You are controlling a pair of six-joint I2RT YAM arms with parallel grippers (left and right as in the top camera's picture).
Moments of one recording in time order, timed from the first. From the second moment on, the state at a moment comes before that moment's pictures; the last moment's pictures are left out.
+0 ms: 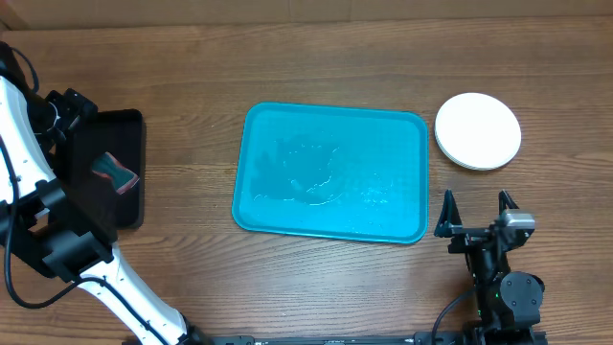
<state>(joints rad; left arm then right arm) 0.54 2.22 2.22 -1.46 0.07 -0.46 0.08 0.01 0.02 -0.03 0.05 0.11</state>
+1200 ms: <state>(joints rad) 0.54 2.22 2.22 -1.46 0.07 -0.46 0.08 0.01 0.02 -0.03 0.04 -0.02</state>
